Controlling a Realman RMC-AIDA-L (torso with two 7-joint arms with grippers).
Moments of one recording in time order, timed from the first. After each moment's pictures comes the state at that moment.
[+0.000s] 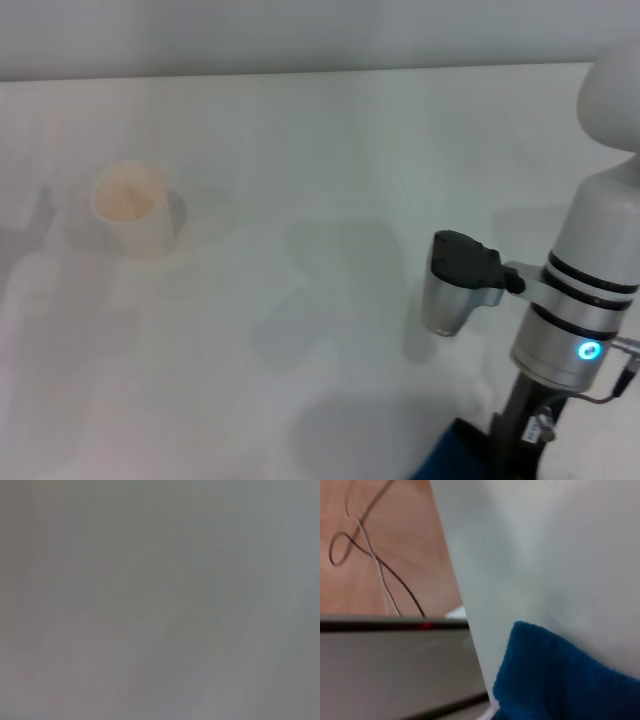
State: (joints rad) left arm -0.42 -2.08 1.14 0.07 -2.75 -1.23 2.42; right arm 0.75 2.01 -1.76 -0.61 -2.14 -1.63 2.20
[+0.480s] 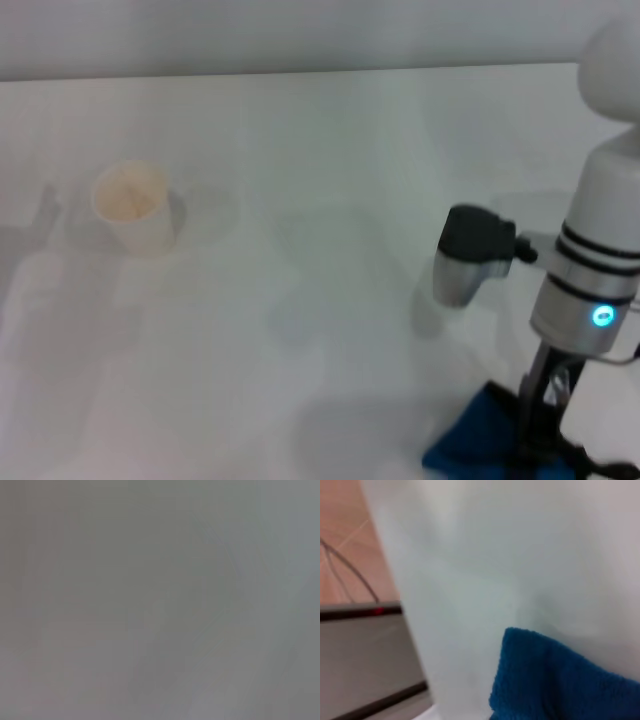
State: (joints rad) left arm -0.42 -2.08 1.15 0.08 -2.75 -1.22 2.41; right arm 0.79 2.00 -1.67 -0.64 -2.33 -1.65 2.28
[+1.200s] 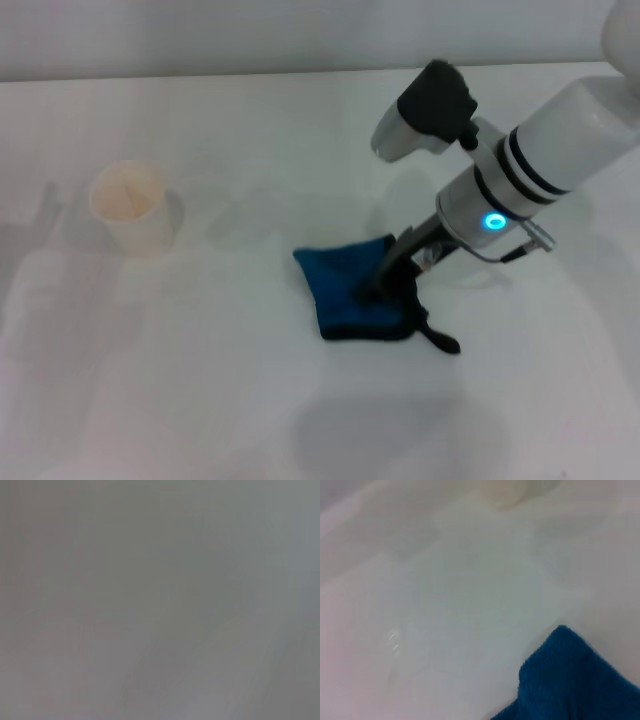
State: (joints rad) left arm -0.42 -2.08 1.15 0.08 -2.75 -1.22 2.41; right arm 0.78 2.02 -1.52 -0.68 -2.18 -1.18 2.28
